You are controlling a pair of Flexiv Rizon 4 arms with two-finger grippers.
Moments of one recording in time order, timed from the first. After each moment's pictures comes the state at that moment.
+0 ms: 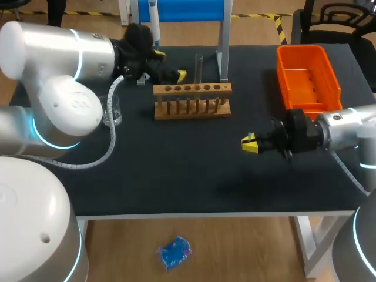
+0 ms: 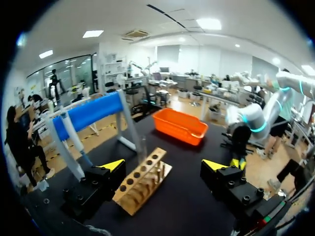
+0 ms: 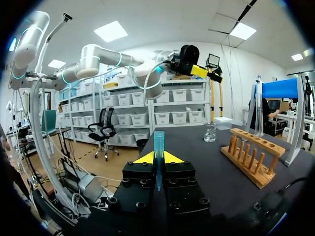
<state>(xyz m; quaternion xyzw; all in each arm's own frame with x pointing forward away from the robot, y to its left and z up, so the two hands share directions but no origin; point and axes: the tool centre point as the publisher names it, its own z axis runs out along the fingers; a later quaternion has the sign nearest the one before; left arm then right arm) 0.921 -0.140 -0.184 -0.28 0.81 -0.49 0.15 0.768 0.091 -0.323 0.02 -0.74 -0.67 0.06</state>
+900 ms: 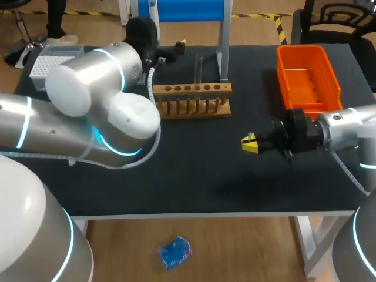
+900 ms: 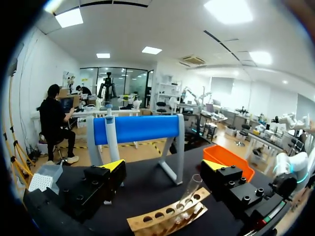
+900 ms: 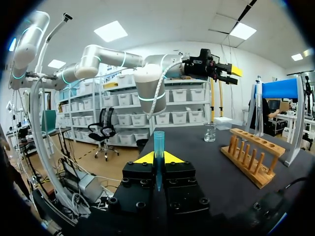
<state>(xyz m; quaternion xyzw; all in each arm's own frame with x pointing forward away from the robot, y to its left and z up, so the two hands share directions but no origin) 1.016 -0.134 -0.182 -0.45 0.66 -0.53 0.28 0.768 0.091 -0.323 0.02 -0.74 -0.67 0.06</state>
